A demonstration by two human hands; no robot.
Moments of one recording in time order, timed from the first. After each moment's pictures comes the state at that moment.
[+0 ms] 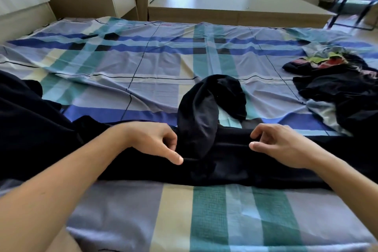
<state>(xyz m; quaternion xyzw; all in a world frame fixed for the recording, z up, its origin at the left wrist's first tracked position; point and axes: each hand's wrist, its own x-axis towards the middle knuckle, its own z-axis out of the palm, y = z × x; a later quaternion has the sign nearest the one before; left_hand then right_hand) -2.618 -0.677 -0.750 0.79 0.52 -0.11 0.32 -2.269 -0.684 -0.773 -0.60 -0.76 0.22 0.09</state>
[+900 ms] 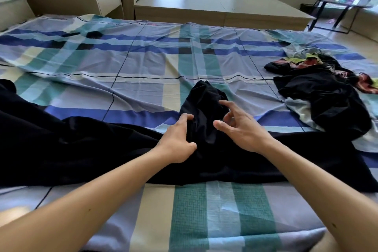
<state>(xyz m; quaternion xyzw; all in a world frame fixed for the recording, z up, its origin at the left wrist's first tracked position) -2.517 -0.689 -0.798 0.69 0.60 0.23 0.33 -2.305 -0.664 -0.778 -0.58 -0.73 0.26 0.24</state>
